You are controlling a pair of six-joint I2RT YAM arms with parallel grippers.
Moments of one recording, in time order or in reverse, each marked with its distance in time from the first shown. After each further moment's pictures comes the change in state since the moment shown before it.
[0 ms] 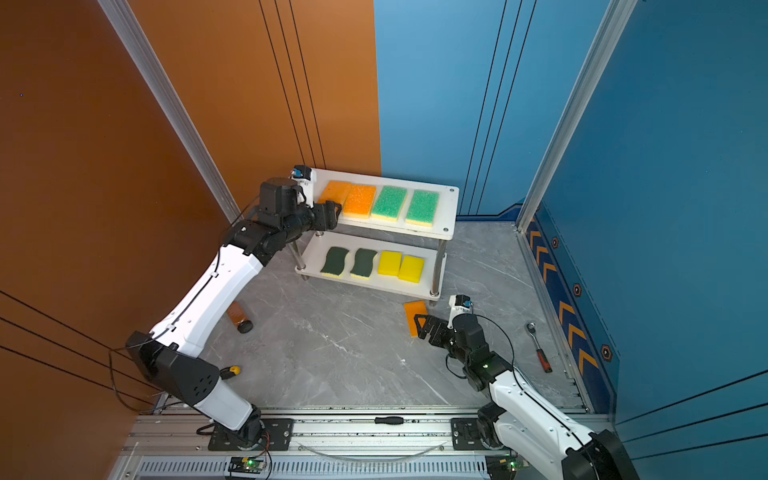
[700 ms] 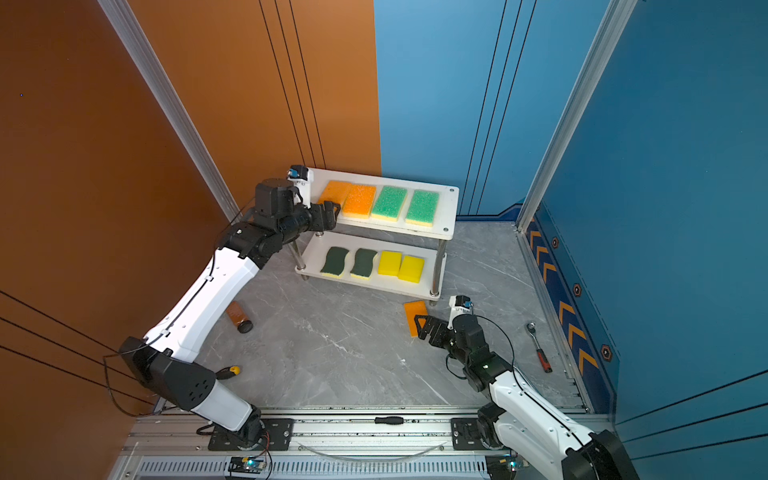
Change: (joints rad) left arm 0.000 -0.036 -0.019 0.005 0.000 0.000; right arm 0.000 -0.001 -0.004 0.000 0.000 0.001
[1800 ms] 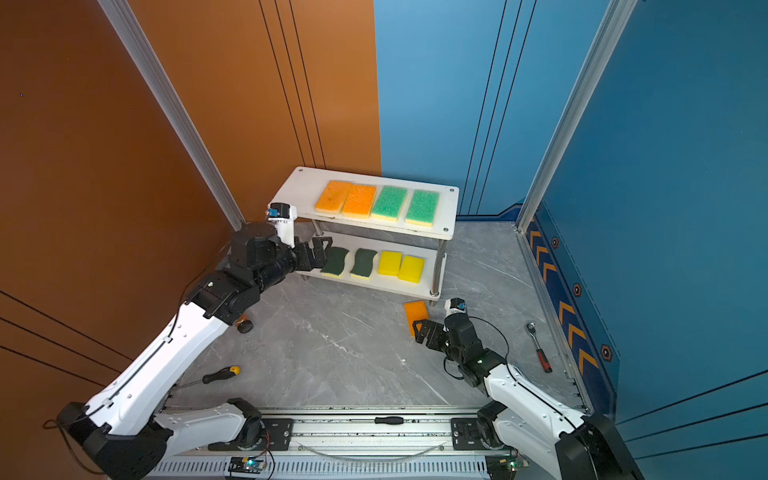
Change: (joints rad) left arm -0.120 -0.396 -0.451 0.047 -0.099 -0.126; right arm 0.050 0.109 0.043 -0.074 0.044 -0.003
